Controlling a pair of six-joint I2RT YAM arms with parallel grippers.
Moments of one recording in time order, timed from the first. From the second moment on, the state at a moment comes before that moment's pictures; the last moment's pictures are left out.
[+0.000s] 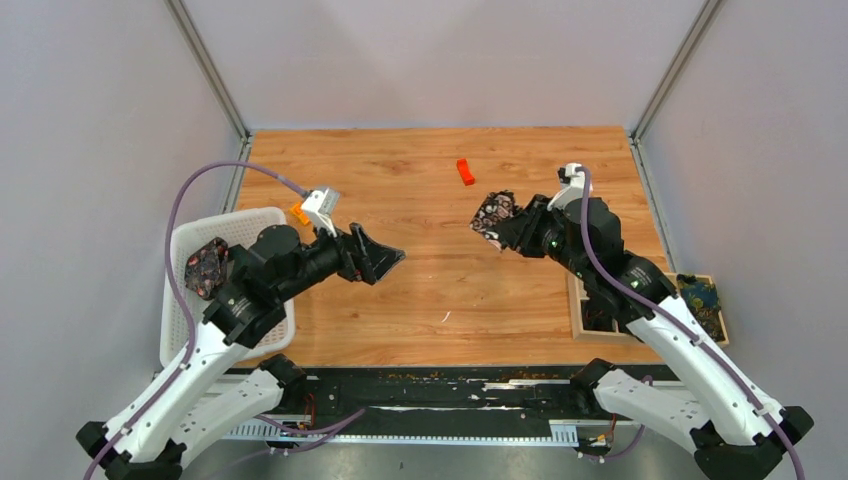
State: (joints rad) left arm -0.65 0.74 0.86 -0.29 0.22 -0.62; right arm 0.64 0.89 1.04 -0.46 0.01 0.66
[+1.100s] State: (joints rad) left arm -0.65 0.49 0.78 -0.72 -0.05 -0.31; right arm 0.01 1.13 0.91 -0.86 0.37 0.48
